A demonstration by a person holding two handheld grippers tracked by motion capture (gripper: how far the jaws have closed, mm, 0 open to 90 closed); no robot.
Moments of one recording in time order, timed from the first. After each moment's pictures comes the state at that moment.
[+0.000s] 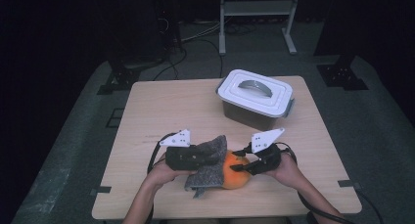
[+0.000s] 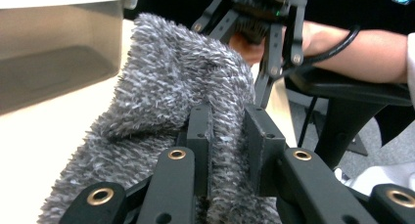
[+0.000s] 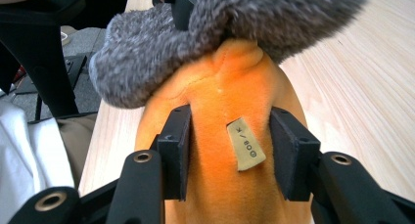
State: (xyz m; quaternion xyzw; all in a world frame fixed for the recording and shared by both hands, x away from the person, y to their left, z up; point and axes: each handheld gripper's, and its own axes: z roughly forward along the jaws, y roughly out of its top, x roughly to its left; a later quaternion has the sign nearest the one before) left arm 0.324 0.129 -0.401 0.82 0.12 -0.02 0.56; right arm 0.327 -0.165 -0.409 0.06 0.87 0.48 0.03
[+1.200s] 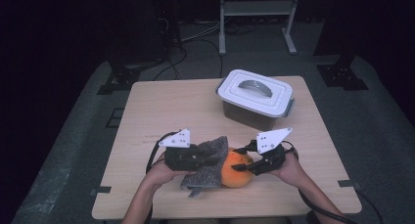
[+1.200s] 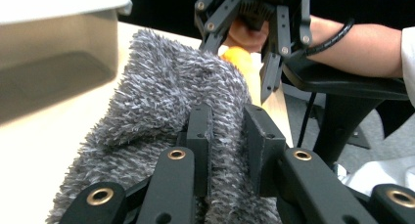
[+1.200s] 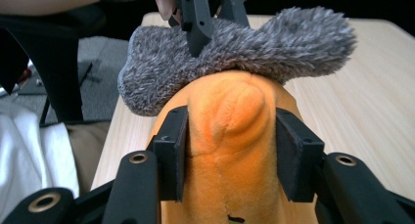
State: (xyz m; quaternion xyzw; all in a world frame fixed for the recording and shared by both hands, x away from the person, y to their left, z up) left arm 0.317 0.128 -0.382 0.82 0.10 0.00 0.57; right arm 0.320 -0.168 -0.392 0.02 0.85 0.52 0.05
